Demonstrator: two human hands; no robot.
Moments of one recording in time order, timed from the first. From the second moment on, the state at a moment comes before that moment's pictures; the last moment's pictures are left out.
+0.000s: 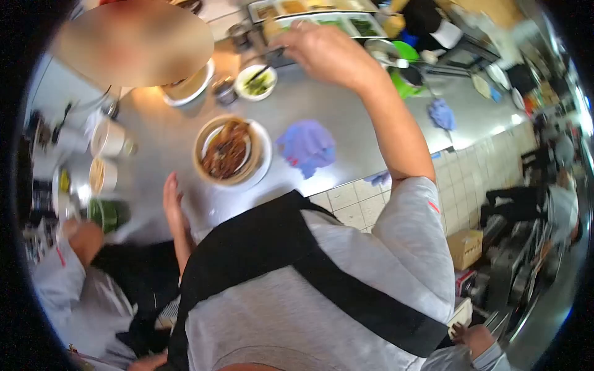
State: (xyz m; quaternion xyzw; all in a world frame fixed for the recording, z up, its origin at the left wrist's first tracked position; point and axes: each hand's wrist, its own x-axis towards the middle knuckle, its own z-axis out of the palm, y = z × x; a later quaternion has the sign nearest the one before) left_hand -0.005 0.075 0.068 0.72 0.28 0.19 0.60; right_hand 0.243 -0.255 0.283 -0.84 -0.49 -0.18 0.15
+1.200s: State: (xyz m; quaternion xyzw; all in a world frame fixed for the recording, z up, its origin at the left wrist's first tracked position) left_hand 0.077 -0.114 0.128 0.87 -0.19 0.21 0.40; right_hand 0.227 -0.293 0.115 -0.88 -0.26 -0.02 0.39
